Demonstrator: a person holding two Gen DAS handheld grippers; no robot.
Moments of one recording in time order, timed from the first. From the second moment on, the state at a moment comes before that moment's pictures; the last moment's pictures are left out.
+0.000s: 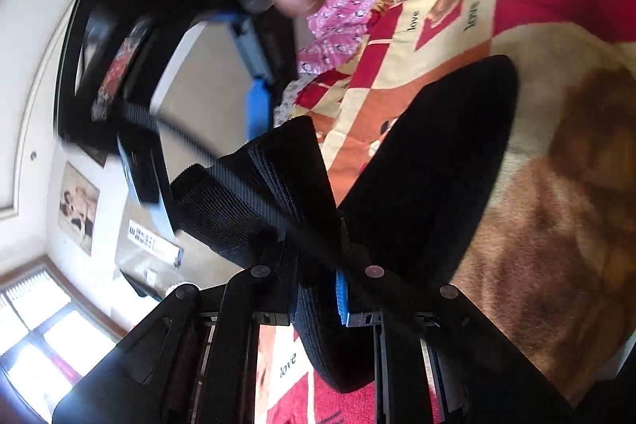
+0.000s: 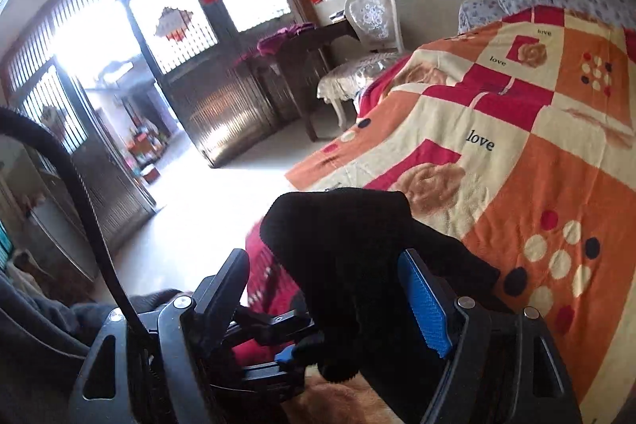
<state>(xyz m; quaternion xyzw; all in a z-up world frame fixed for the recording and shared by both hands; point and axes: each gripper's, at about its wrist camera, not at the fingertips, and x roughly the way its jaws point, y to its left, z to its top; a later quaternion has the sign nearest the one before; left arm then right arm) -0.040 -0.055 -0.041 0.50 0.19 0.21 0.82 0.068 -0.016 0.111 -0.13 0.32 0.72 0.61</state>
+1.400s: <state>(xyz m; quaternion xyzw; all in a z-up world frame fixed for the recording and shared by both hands) -0.065 -0.085 0.021 0.15 0.22 0.03 0.96 0.232 -0.150 -0.001 0.13 0.47 0.56 0.67</state>
